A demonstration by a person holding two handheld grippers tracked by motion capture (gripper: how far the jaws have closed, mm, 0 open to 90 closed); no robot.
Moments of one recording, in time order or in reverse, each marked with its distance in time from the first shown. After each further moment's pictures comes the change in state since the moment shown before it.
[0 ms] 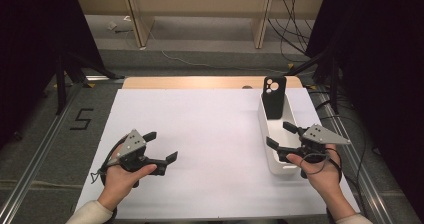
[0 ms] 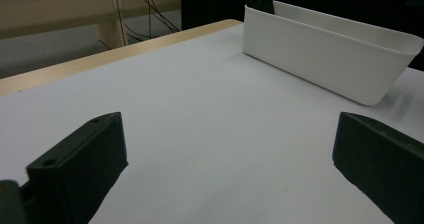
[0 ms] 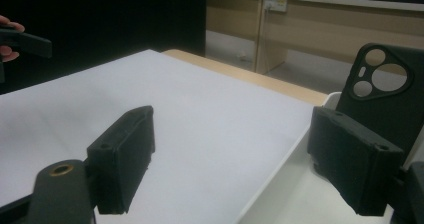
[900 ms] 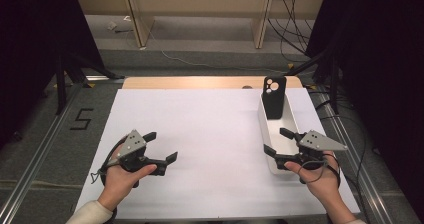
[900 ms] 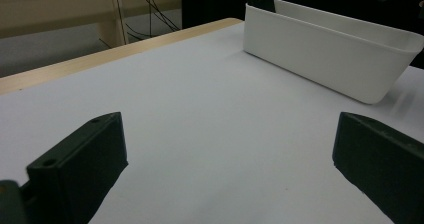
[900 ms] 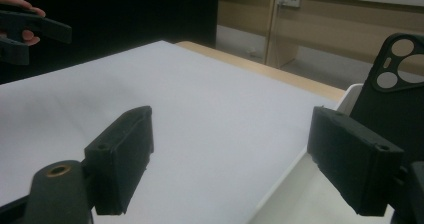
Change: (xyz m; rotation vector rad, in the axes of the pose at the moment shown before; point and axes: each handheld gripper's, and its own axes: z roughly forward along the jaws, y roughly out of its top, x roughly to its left) left arm 0.001 -0.001 0.000 0.005 0.002 0.004; right arm 0.010 -0.009 -0.002 0.017 0.036 -0.020
